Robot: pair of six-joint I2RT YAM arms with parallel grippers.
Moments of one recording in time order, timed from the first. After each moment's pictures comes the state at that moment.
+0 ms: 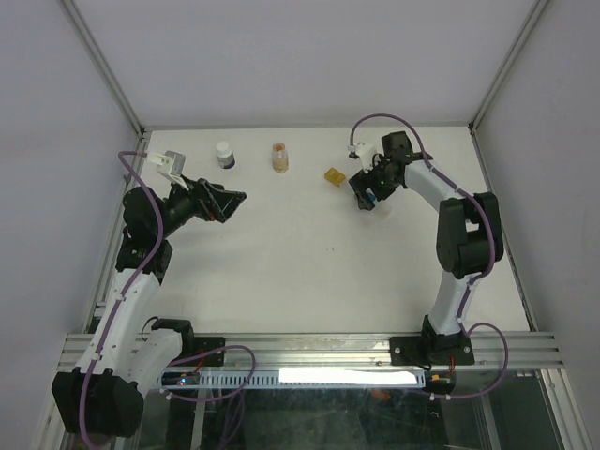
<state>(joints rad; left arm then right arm) -0.06 0.86 0.70 0.11 0.64 -0.44 0.23 1.88 1.41 -0.60 -0.32 -0.50</state>
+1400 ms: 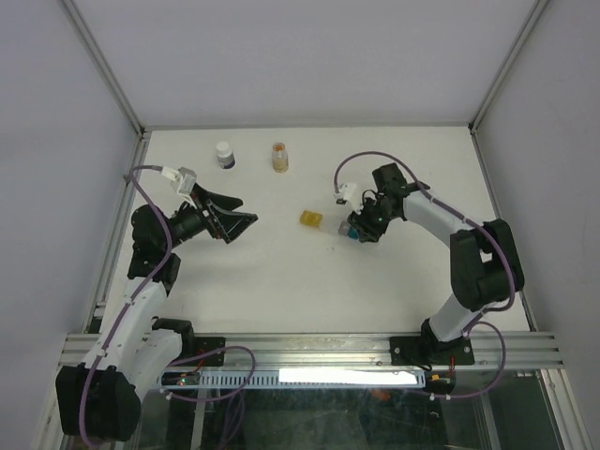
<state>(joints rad) -0.08 0.86 0.54 0.40 0.85 -0.54 0.31 1.70 1.13 -0.62 -0.36 -0.73</state>
